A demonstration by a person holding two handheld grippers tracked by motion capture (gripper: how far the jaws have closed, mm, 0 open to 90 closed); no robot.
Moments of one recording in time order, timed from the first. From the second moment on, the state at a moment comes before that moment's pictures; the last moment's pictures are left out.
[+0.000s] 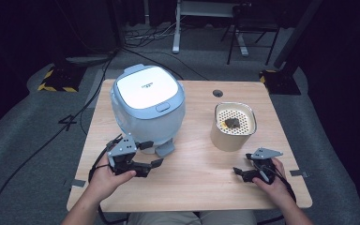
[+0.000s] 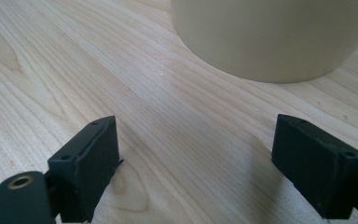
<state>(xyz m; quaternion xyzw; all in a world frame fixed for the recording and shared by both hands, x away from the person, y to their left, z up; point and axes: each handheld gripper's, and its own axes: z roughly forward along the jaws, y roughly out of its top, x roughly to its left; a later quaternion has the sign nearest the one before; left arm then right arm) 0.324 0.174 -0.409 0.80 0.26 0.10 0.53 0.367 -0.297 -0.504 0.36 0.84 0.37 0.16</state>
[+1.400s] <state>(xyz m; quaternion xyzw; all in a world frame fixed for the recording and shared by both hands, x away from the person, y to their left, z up) 0.330 0.158 -0.504 0.86 0.34 0.12 0.35 0.367 -0.296 -0.504 0.36 0.84 0.37 0.16</state>
